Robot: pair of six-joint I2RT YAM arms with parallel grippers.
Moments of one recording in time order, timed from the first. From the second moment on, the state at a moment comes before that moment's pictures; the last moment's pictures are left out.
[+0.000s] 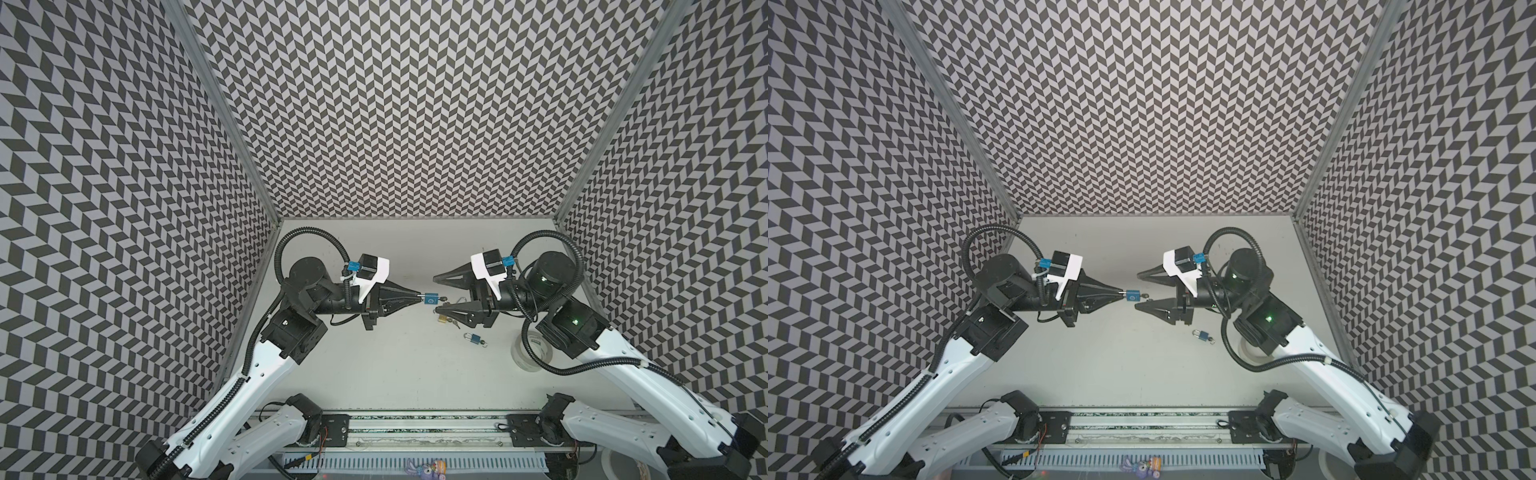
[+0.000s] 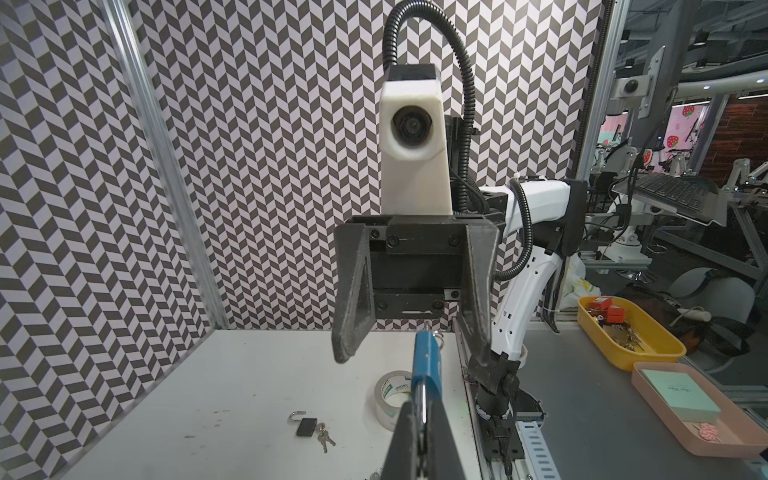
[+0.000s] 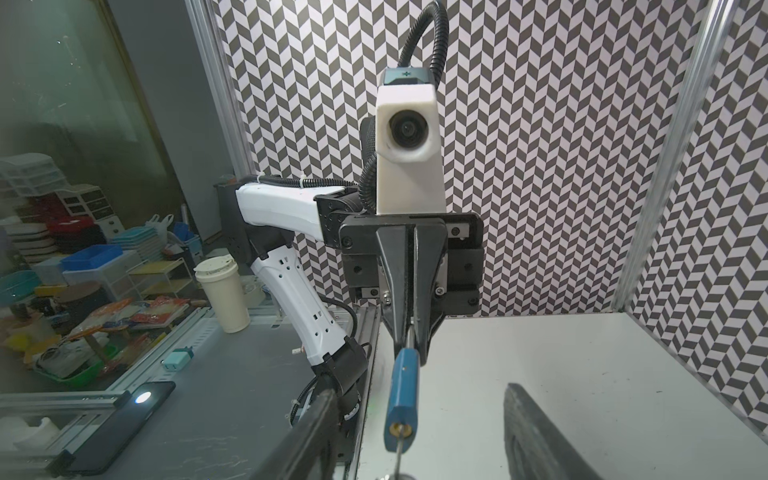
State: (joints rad) left arm -0.57 0.93 0.97 0.06 1.01 -0.06; right arm 0.71 1.03 1.06 0.00 -0.87 0.04
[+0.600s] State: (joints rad) left arm -0.57 0.93 0.97 0.06 1.02 -0.04; right arm 0.71 1.03 1.06 -0.04 -0.88 0.07
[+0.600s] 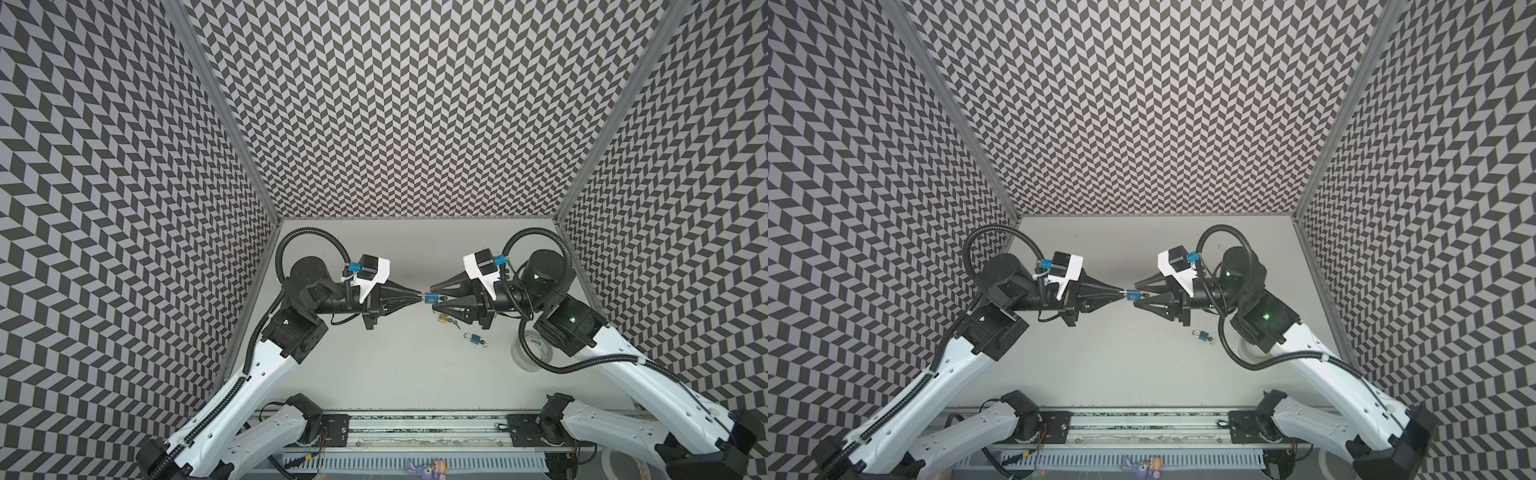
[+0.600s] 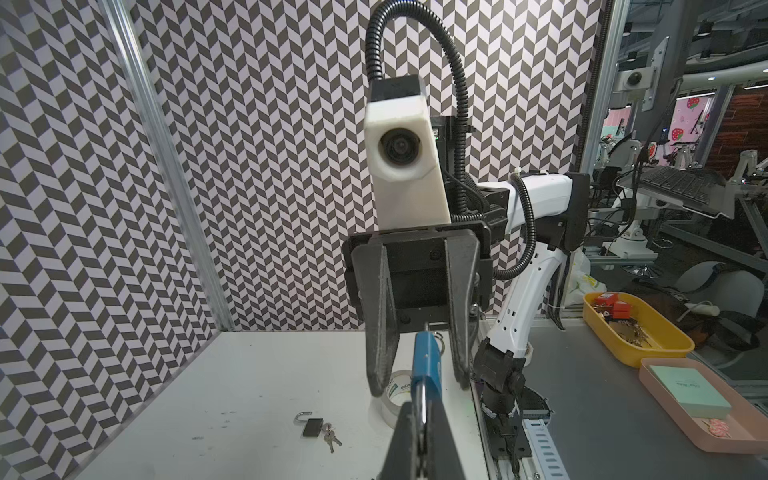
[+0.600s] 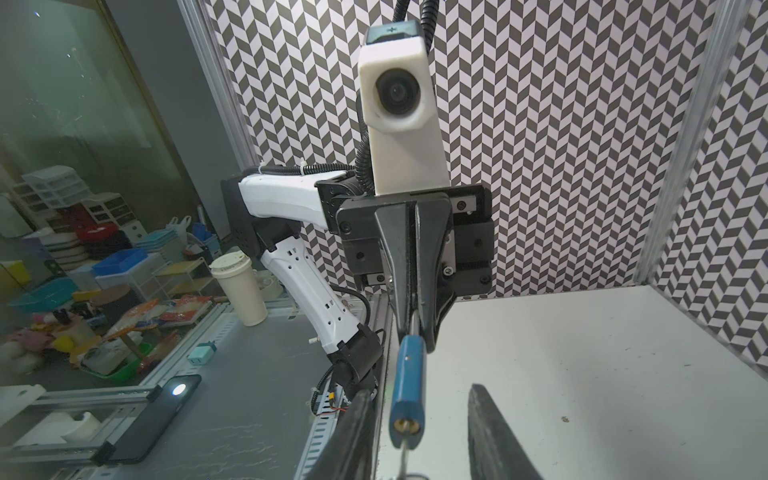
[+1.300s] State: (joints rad) left arm -0.58 0.94 0.97 0.04 1.02 -0.02; right arm 0.71 1.05 1.06 -0.02 -0.92 0.11
